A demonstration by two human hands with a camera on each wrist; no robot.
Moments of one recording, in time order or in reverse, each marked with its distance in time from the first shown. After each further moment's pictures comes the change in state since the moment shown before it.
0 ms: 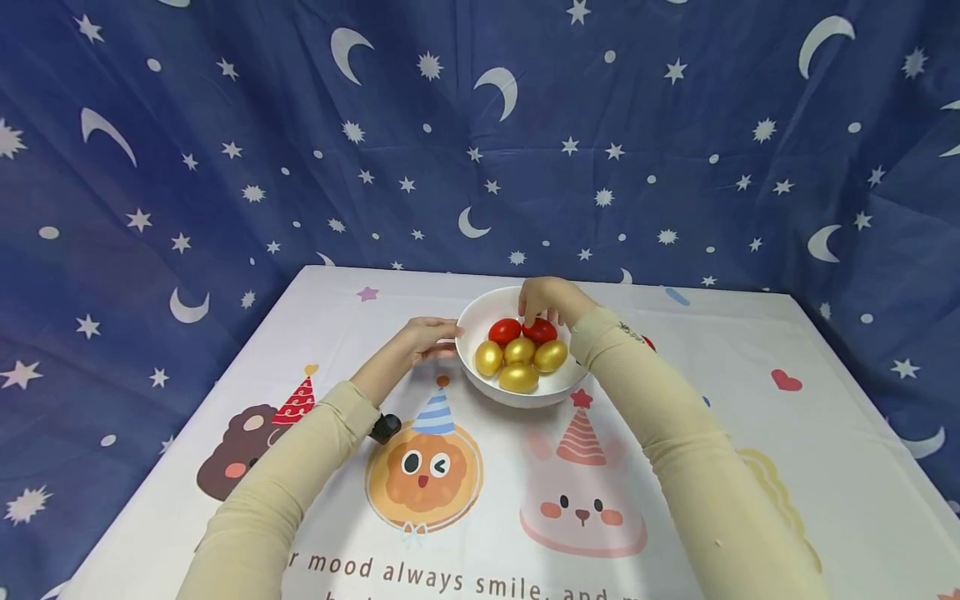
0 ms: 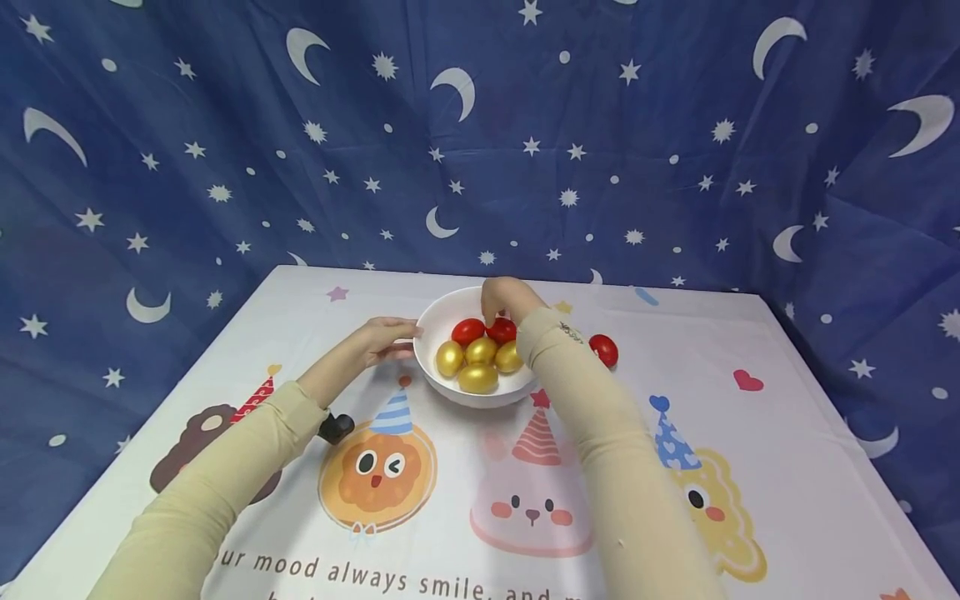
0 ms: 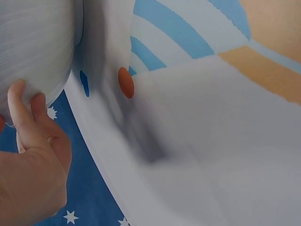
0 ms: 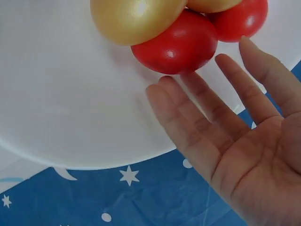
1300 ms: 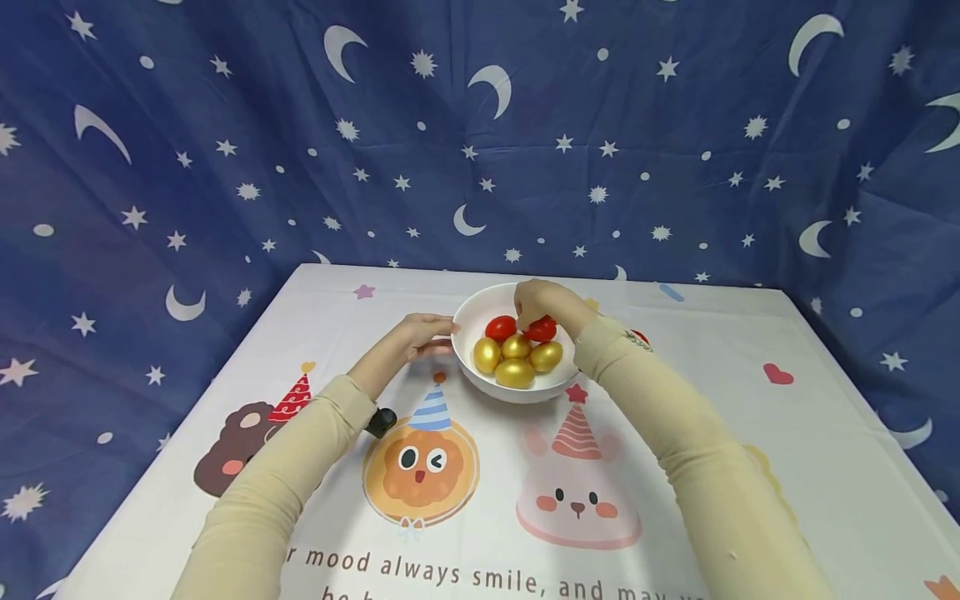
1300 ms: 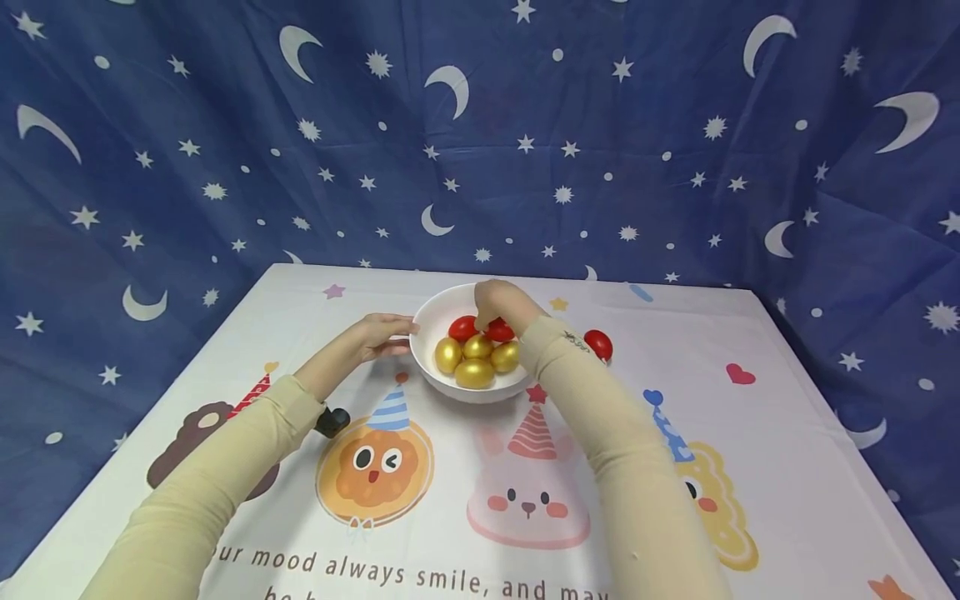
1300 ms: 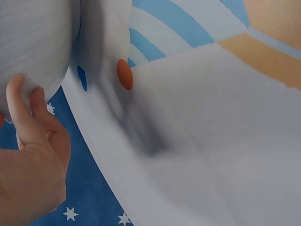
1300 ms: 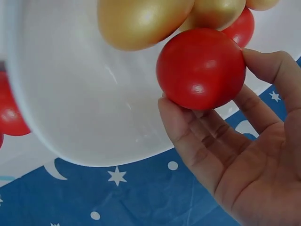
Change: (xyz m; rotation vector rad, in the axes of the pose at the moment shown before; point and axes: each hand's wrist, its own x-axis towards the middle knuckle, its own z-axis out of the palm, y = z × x) left_hand 0.002 0.001 -0.001 -0.013 -0.034 0.004; right_hand -0.021 -0.002 0.013 -0.317 0.143 -0.131
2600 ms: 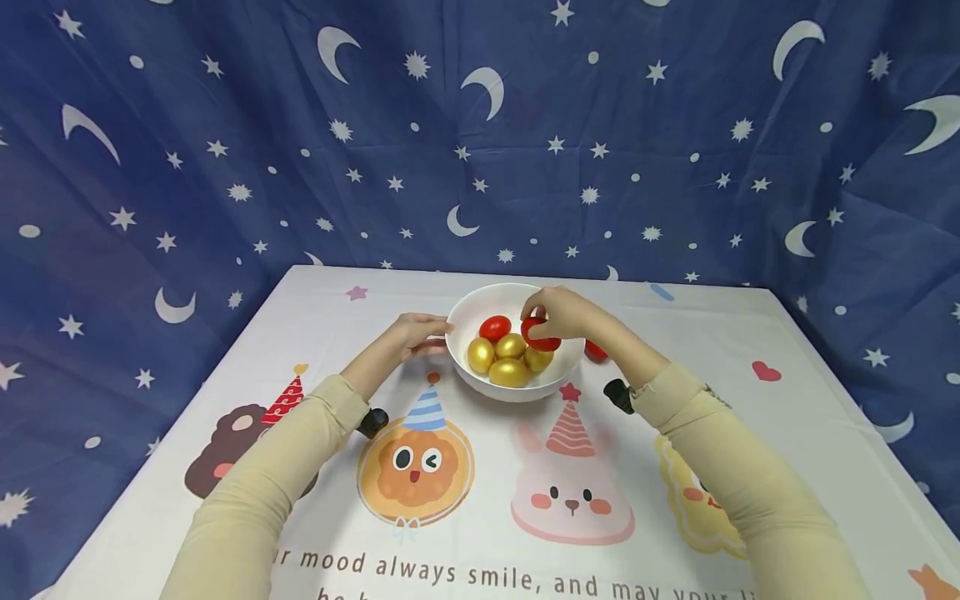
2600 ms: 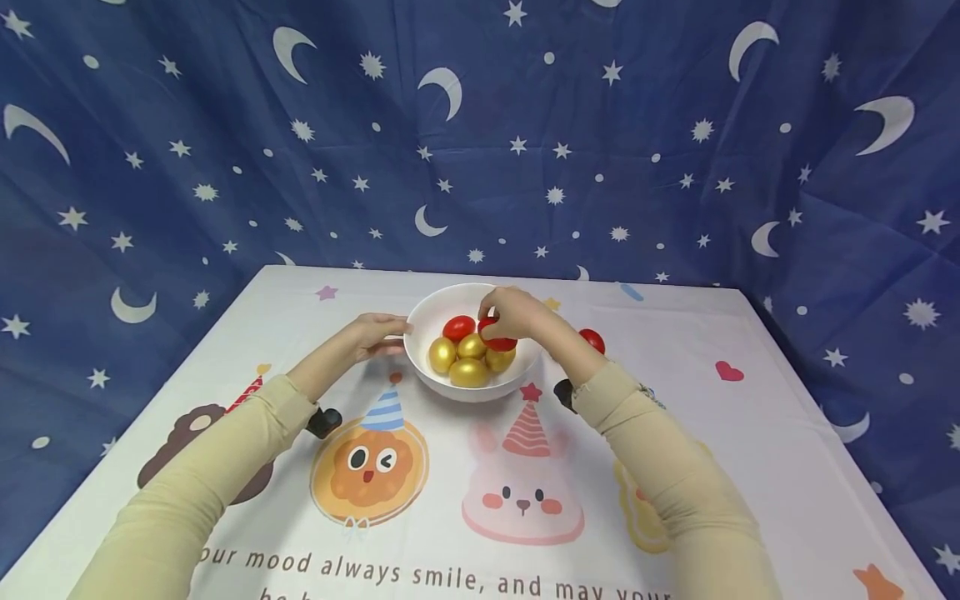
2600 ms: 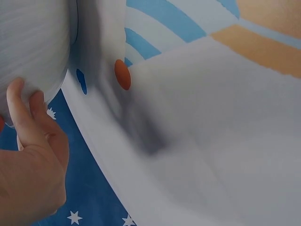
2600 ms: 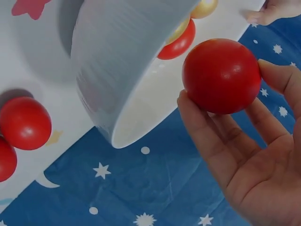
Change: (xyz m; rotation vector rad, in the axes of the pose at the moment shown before) left_hand -0.001 0.000 0.001 0.025 0.016 0.002; right_hand -0.064 0.022 0.017 0.216 0.261 -0.266
